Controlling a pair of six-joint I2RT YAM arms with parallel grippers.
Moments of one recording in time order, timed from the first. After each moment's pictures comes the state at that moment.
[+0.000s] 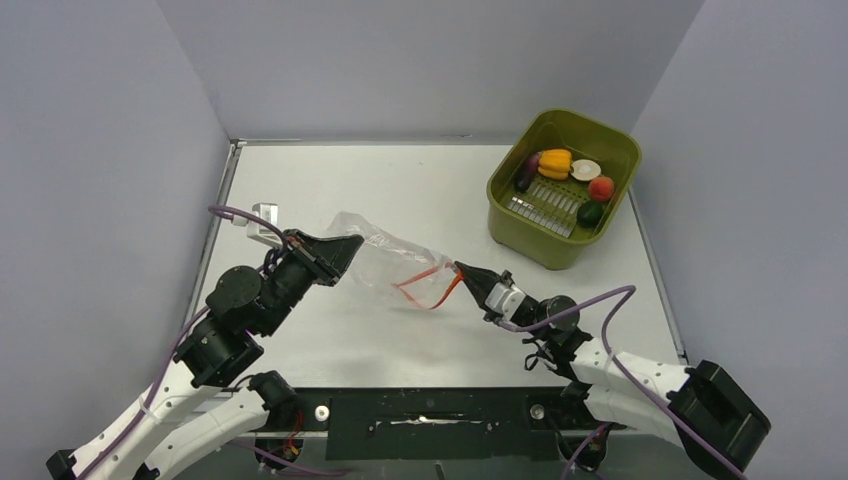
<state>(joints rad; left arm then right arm) -0.79 0.59 0.82 -0.17 -0.23 -0.80 0.75 1.00 0.19 1.09 -0.31 -0.54</state>
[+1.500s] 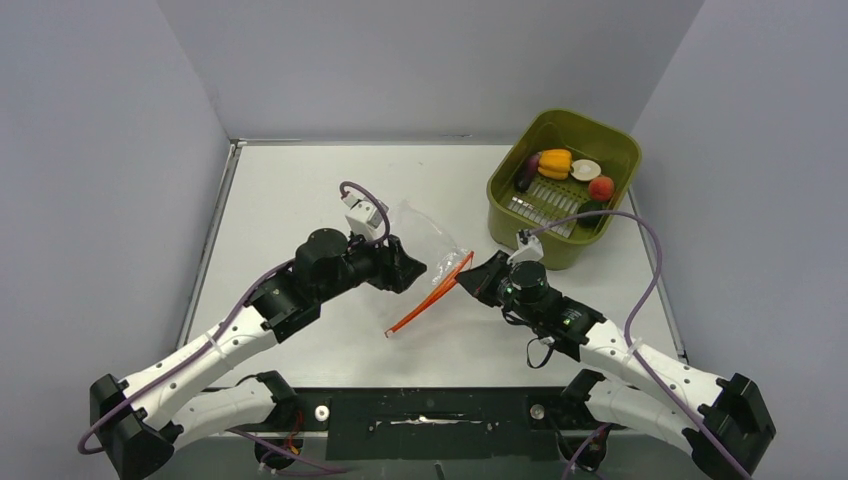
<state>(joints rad) -0.81 0.98 0.86 -0.18 0.05 -0.49 0.77 0.91 0.52 0.00 0.13 1.04</state>
